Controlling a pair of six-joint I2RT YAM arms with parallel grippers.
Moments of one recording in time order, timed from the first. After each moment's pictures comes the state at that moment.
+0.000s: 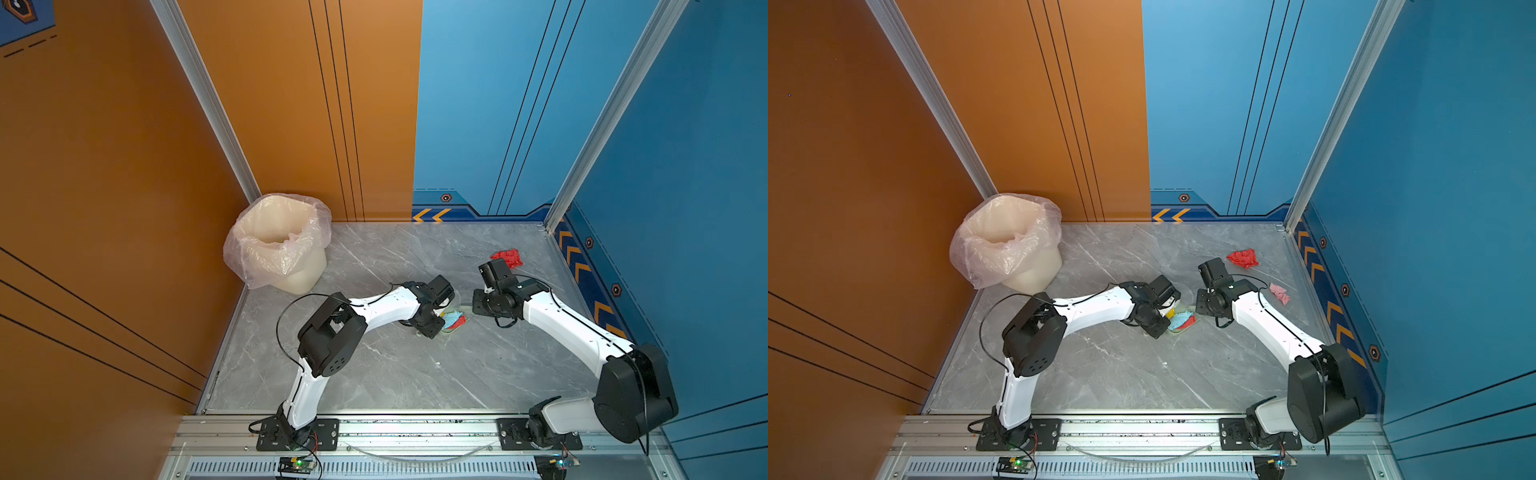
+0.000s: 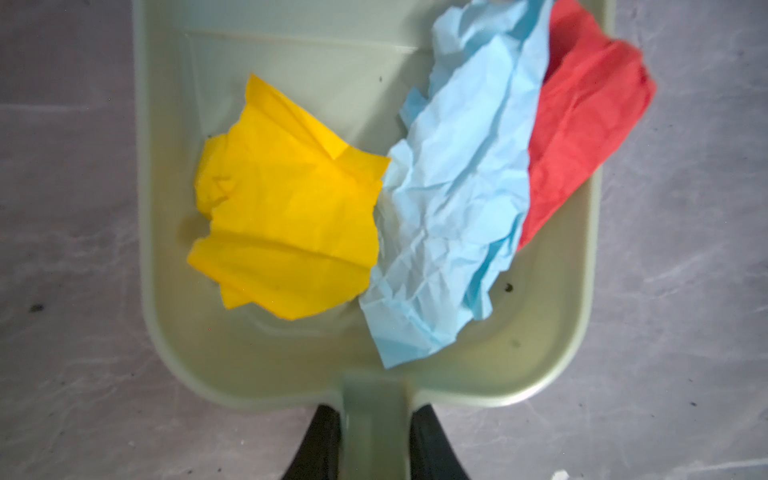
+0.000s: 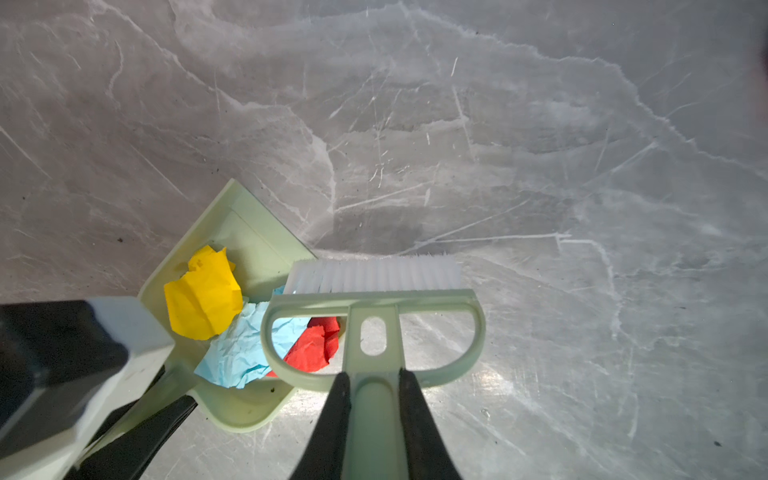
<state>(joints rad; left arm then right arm) -0.88 2.06 1.50 -0.71 0.04 -0.13 0.36 1.38 1.00 -0.71 0.10 0.50</state>
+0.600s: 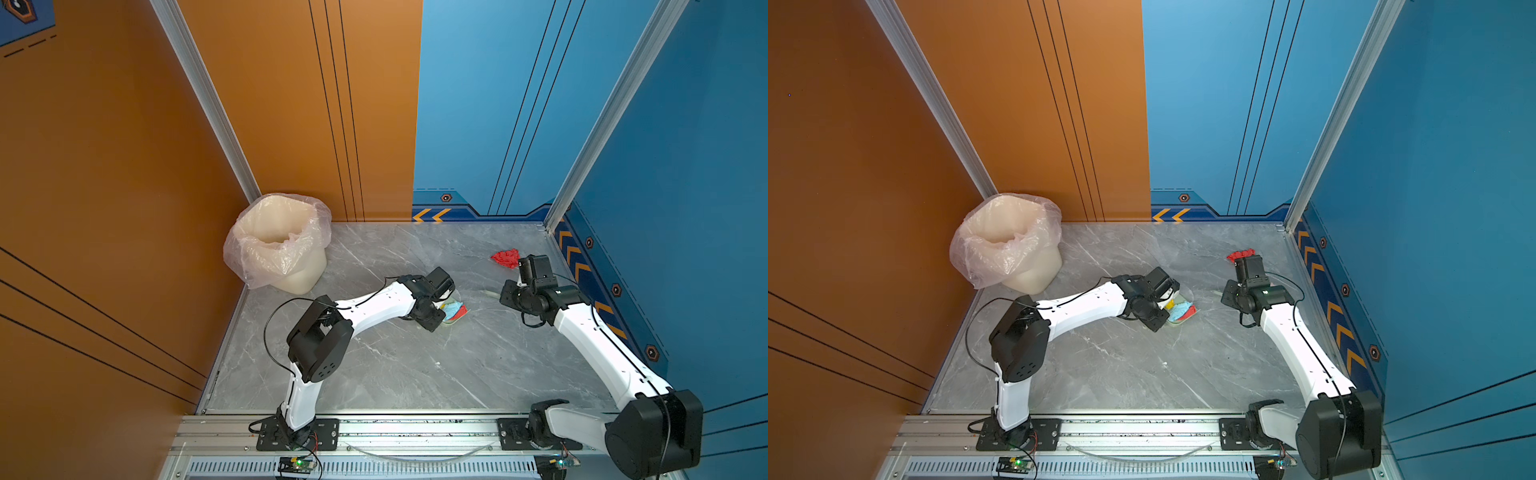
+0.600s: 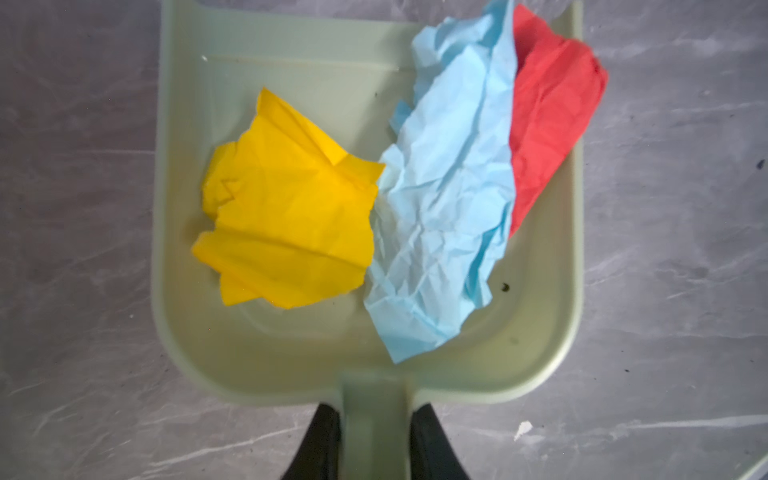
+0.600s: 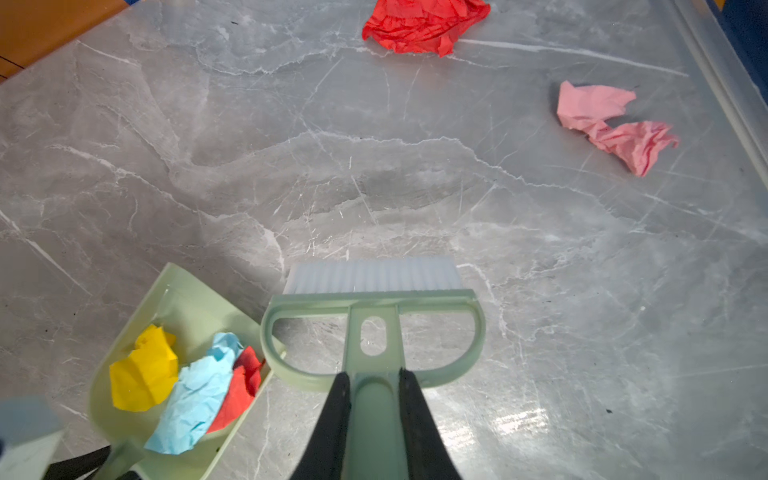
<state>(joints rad) -0.87 1.97 1.57 -0.78 0.00 -0.12 0.15 1.22 0.97 -0.73 0.08 0.50</state>
